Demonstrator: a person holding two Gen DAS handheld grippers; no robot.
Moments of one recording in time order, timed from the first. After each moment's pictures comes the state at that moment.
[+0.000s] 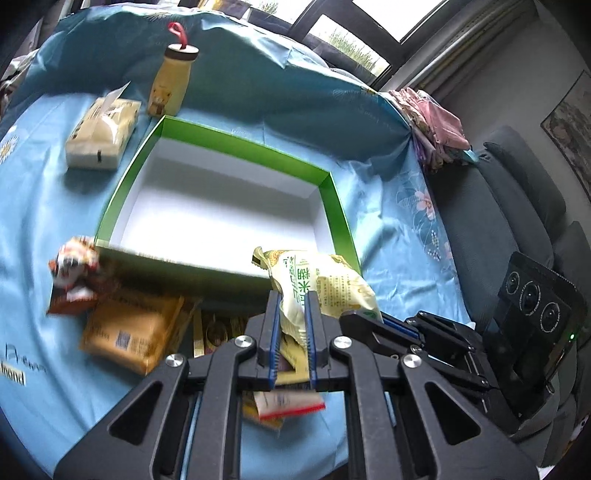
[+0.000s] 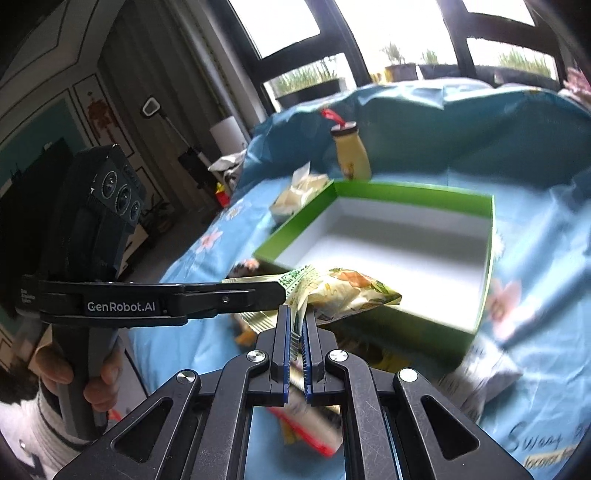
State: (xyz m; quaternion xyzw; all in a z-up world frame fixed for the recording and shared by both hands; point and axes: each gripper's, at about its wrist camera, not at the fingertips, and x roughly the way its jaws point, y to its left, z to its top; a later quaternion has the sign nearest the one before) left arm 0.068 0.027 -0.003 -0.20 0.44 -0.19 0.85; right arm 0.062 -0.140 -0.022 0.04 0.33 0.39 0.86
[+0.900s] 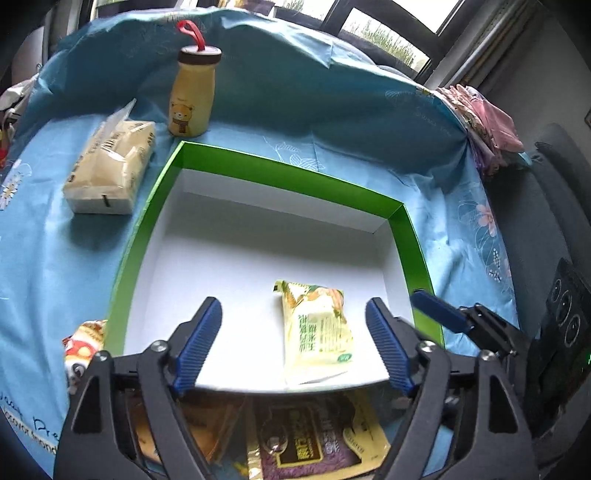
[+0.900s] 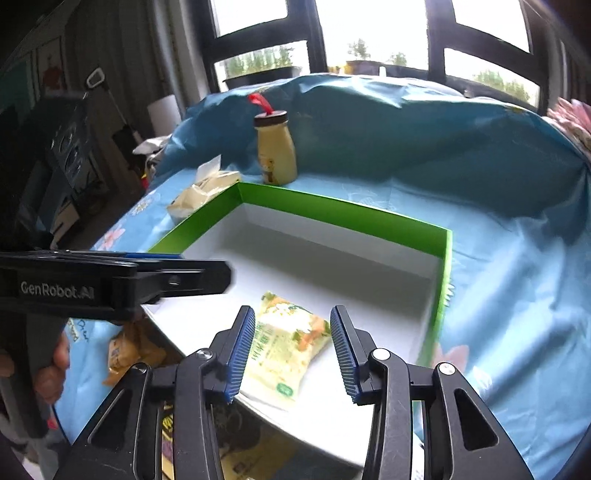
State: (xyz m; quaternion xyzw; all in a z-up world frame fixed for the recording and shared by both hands) left arm 0.145 0.038 -0.028 -0.14 0.45 -0.11 0.87; right arm 0.144 -0.142 -0.048 -0.05 0.35 0.28 0.89
